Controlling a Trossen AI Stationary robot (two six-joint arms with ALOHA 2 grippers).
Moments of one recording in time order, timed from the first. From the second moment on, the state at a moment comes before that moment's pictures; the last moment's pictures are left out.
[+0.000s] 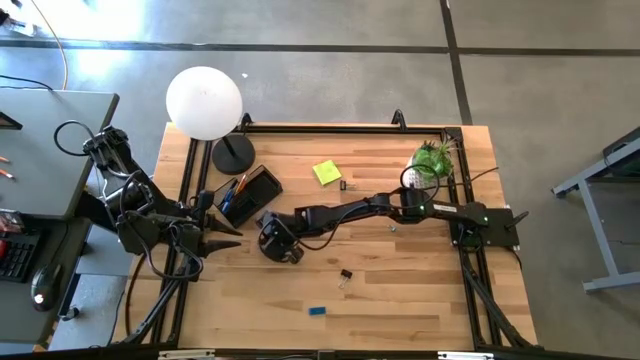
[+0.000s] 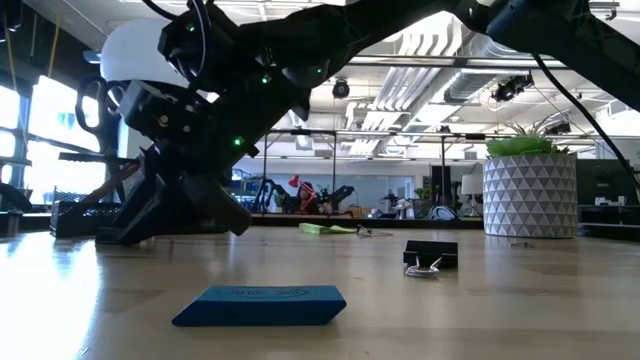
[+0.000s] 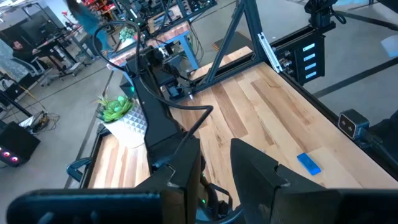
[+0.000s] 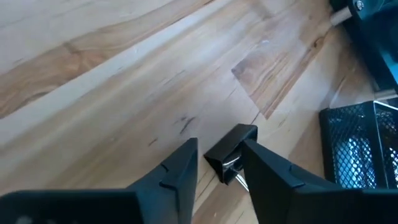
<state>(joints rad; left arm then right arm) -0.77 0.89 1.03 -0.58 -0.80 0.10 0.08 2.56 2.08 -0.32 -0.06 -0.86</state>
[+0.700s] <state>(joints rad) -0.77 0.89 1.03 -0.58 -0.80 0.10 0.10 2.55 2.08 -0.33 0.01 -0.78</state>
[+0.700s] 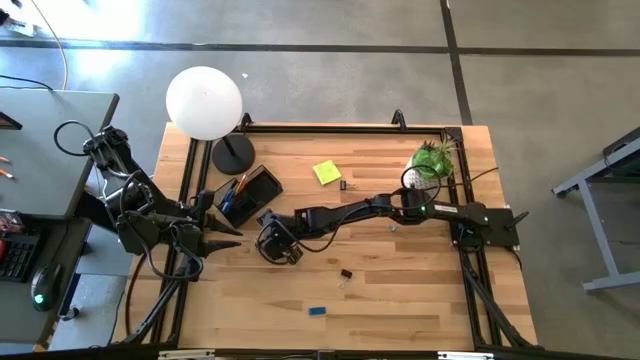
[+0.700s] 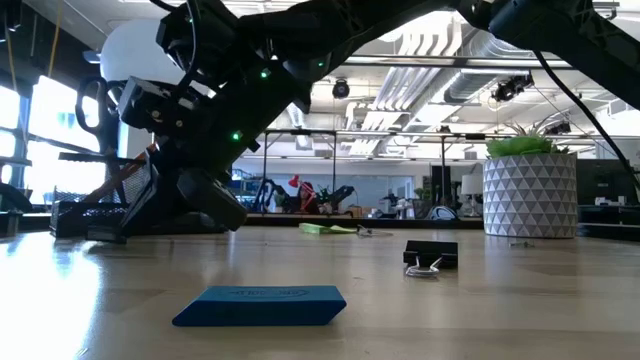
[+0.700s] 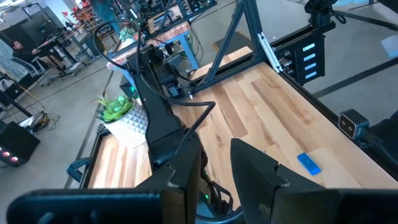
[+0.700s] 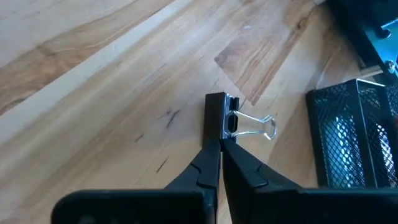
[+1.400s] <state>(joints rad) -0.77 0.89 1.03 -0.58 -0.80 0.10 0.08 2.50 2.08 -0.17 -0.08 -0.41</state>
